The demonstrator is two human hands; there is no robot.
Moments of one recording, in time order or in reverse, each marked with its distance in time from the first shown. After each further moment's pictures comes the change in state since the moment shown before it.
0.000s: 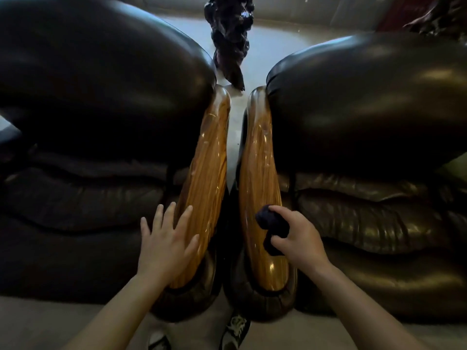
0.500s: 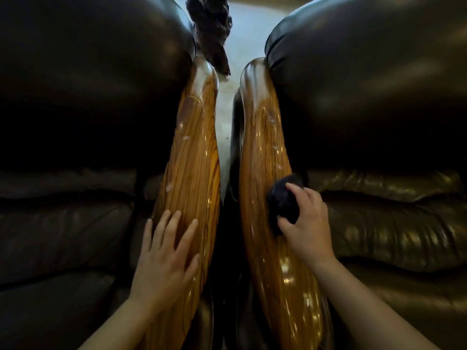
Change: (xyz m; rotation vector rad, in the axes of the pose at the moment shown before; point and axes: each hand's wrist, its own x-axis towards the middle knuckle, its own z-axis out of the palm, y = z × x) left_hand 0.137 -0.041 0.143 0.027 0.069 0.285; right_hand 0.151 0.075 0.096 -0.033 0.290 0.106
